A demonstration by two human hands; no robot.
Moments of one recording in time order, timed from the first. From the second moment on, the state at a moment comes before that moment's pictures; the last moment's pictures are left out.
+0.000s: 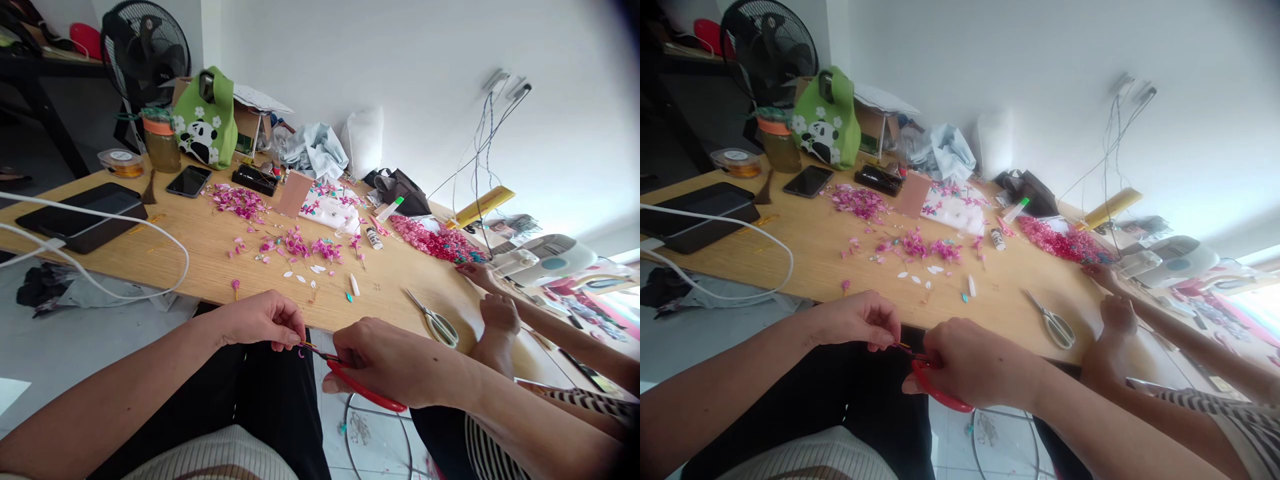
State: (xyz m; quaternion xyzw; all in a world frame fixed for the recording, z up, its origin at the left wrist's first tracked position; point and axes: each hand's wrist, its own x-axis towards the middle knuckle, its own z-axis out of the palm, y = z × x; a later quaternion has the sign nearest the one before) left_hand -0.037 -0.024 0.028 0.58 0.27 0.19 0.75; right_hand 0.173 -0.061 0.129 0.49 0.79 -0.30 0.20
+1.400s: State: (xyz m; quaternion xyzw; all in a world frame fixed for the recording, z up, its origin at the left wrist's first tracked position) left_hand -0.036 -0.025 0.024 0.56 0.27 0.19 0.76; right_hand 0.160 -0.066 0.137 0.48 0.82 -0.21 0.23
